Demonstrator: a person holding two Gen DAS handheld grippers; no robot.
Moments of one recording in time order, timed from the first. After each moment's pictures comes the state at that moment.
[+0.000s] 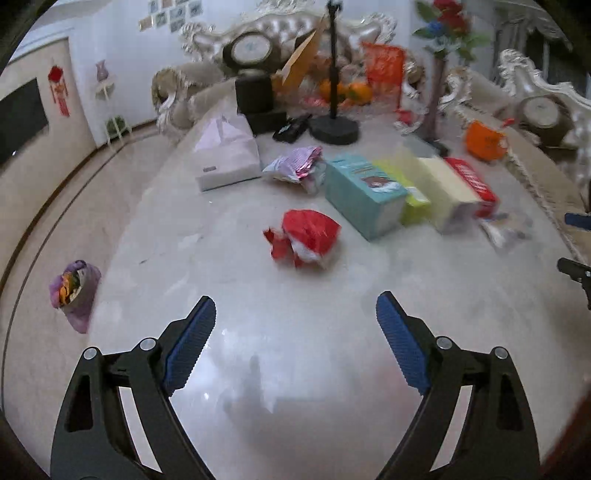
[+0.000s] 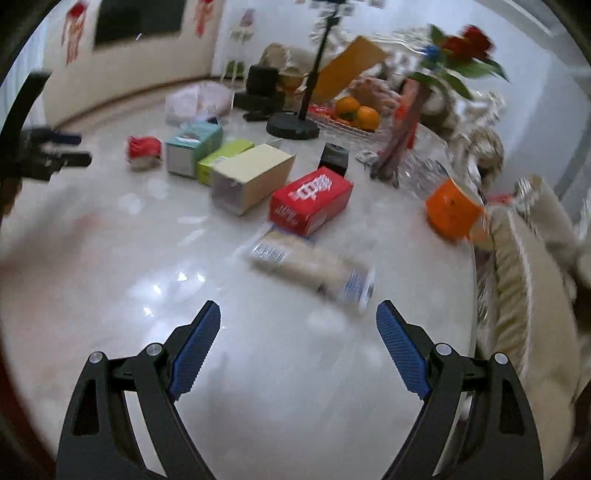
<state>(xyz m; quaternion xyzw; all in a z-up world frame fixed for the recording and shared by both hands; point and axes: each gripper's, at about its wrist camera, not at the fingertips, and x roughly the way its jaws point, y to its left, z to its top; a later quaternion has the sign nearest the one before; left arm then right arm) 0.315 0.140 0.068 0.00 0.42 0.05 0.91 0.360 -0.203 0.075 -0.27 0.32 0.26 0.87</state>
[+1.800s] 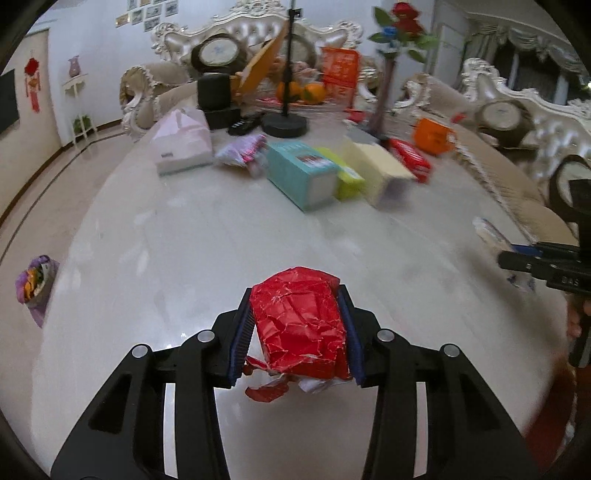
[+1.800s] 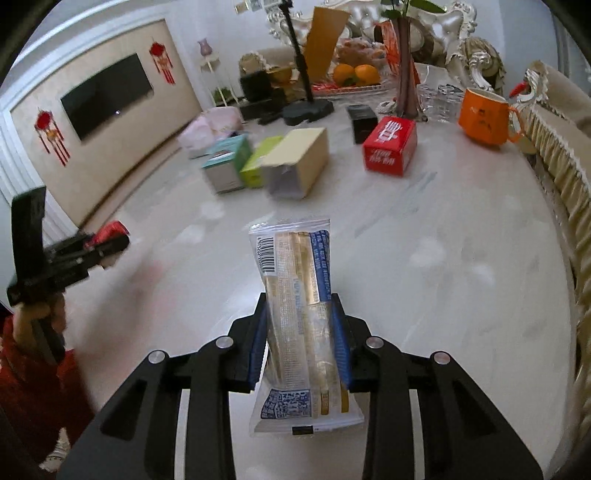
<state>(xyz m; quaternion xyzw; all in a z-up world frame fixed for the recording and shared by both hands) 0.238 0.111 0.065 -0.03 0.40 -0.04 0.92 0.308 -0.210 0.057 -0.02 0.41 0.31 0.86</state>
